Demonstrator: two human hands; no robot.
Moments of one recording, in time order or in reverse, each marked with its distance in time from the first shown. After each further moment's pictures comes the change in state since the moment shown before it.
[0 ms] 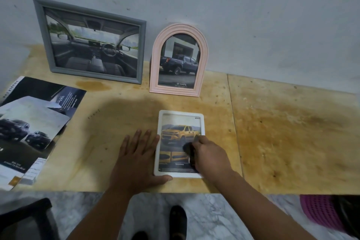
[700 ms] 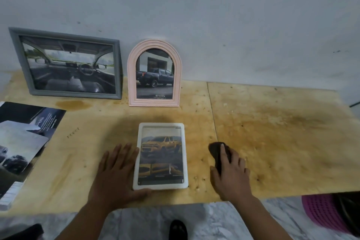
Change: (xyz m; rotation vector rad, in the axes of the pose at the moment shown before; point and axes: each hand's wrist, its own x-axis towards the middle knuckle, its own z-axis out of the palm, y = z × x) left_hand -0.001 0.003 0.003 -0.012 0.025 -0.016; right_hand -0.061 0.107 0.039 0.060 0.057 0.464
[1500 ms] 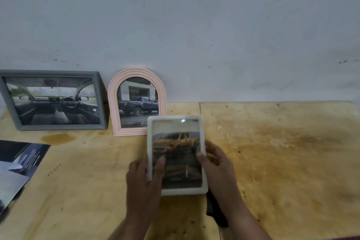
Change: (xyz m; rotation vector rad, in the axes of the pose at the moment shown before) left_hand 0.109 0.157 -0.061 -0.800 0.267 -0.627; right_hand 0.068 -0.032 -0.104 1.530 -0.053 0.099
